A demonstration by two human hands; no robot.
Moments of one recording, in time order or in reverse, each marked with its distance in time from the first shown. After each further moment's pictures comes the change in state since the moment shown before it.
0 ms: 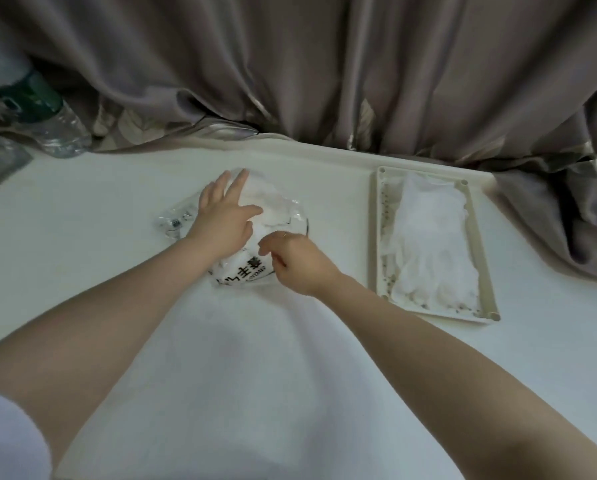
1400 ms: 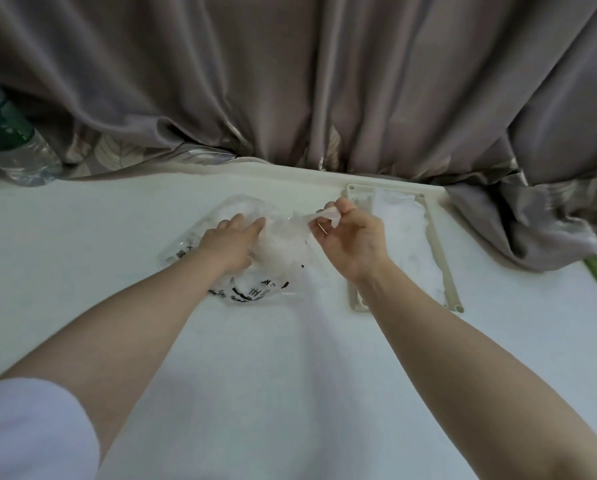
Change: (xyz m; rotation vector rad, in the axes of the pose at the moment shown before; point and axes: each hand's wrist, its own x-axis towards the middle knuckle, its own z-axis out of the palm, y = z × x) left_hand 0.009 0.020 0.001 0.061 -0.346 0.001; right_hand -0.029 0.001 -0.069 1.827 0.591 0.221
